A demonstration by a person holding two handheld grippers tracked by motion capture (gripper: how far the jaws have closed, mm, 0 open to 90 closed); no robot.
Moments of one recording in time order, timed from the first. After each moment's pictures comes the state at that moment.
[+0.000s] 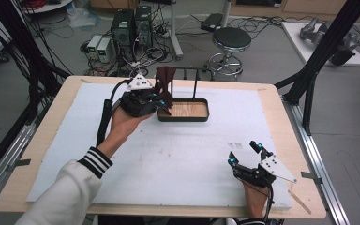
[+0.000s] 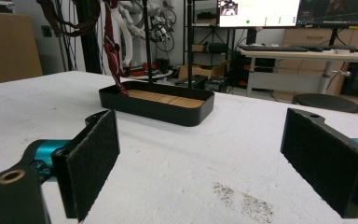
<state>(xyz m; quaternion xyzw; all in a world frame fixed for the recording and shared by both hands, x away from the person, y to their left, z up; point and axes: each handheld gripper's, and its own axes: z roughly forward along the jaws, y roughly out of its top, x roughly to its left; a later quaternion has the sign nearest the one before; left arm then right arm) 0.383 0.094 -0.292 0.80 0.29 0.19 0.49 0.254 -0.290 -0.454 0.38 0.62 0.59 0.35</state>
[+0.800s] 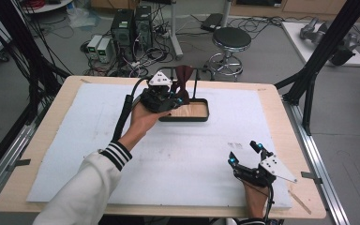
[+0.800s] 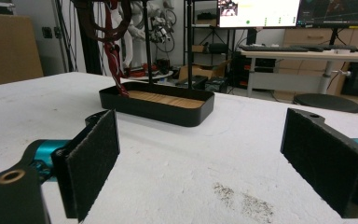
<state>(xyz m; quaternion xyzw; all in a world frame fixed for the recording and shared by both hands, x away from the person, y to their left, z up) 0.404 0.052 -0.297 0.80 0.29 0.17 0.50 0.254 -0.291 -0.454 0.38 0.62 0.59 0.35</state>
